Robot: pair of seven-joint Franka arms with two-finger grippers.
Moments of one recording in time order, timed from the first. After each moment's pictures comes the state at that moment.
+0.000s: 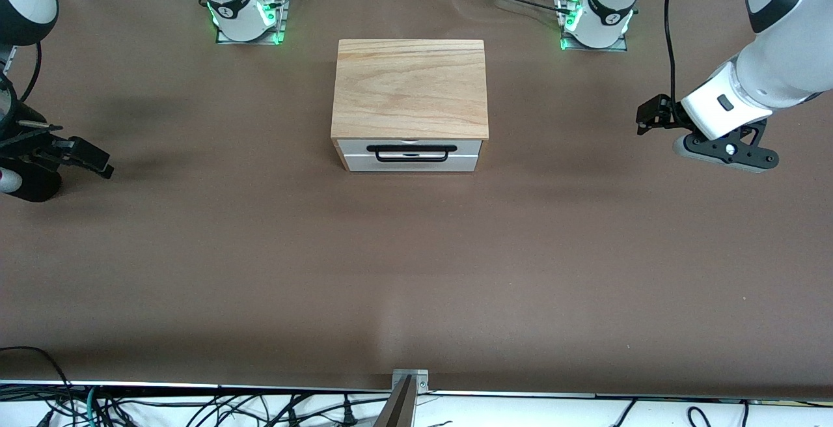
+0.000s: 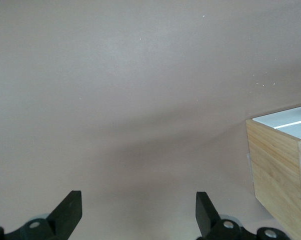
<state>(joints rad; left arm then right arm) -0.09 0.10 -0.06 -1.60 -0.02 1.57 0.06 0.03 0.15 -0.06 -1.56 0.00 1.79 0.10</state>
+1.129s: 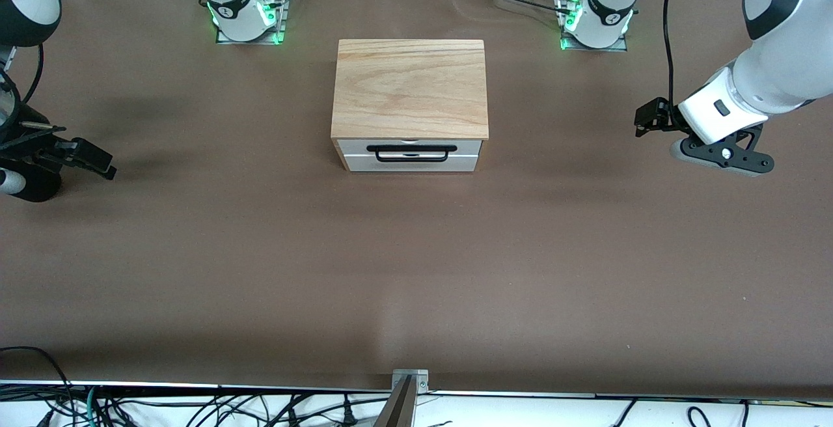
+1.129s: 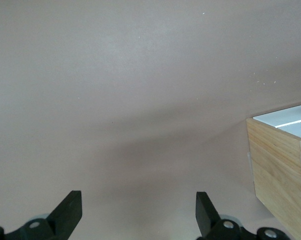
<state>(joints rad) -0.08 0.10 -0.07 -1.60 -0.02 1.57 0.07 0.04 0.15 -0.06 -1.55 0.00 1.79 0.10</state>
